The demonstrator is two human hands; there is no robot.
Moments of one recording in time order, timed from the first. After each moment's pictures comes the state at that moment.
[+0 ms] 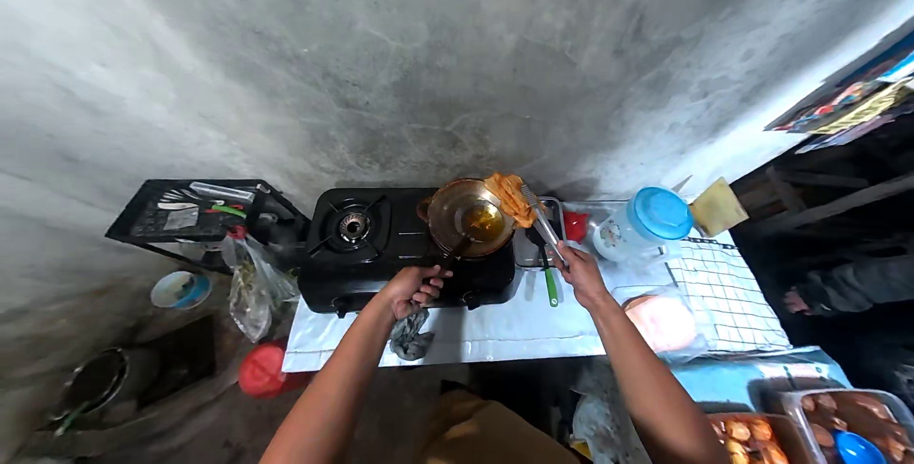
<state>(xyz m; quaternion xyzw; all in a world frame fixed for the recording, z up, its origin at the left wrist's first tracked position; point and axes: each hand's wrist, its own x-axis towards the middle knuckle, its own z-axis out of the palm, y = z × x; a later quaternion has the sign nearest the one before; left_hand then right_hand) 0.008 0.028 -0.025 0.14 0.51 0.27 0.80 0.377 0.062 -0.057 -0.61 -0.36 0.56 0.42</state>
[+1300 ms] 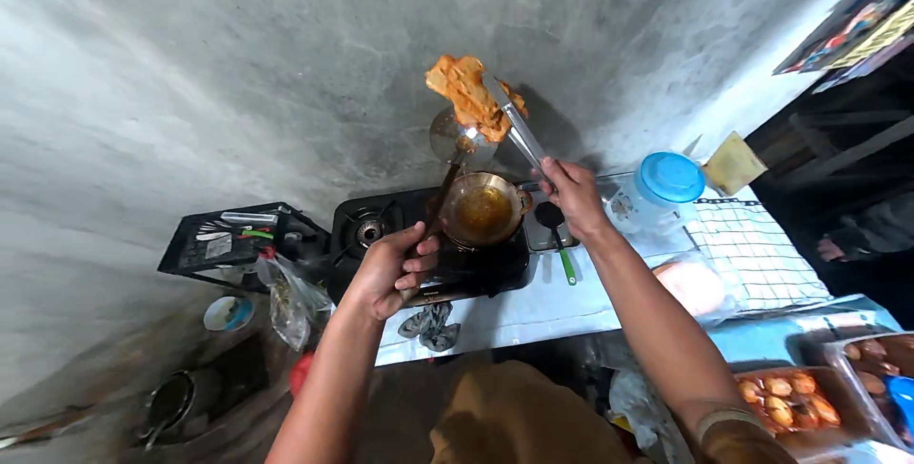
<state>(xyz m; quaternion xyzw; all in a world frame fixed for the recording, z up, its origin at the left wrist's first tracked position) 0.010 -0.004 0.133 0.21 0.42 0.40 0.79 0.315 0.079 0.077 -0.53 -0.50 0.48 0.49</state>
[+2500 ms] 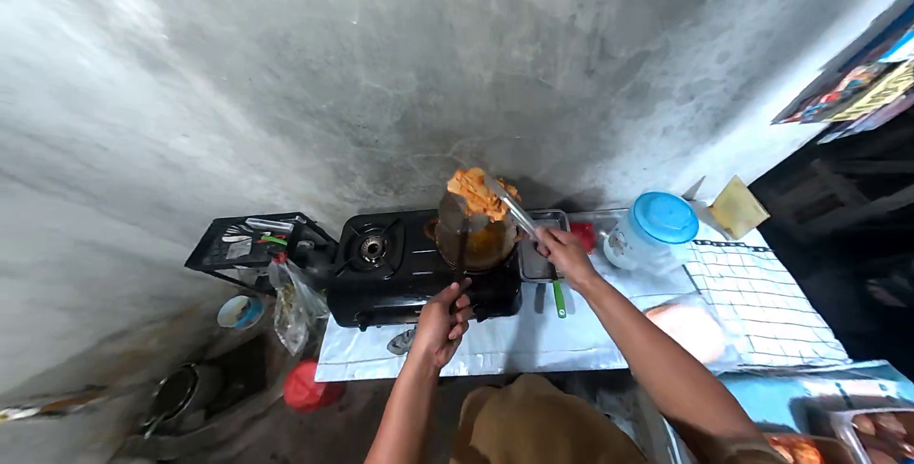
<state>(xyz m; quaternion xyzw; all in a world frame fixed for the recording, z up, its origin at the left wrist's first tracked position) 0.113 -0.041 0.047 0.13 0.50 0.50 0.69 0.363 0.087 0.019 -0.56 -0.54 0.51 0.38</state>
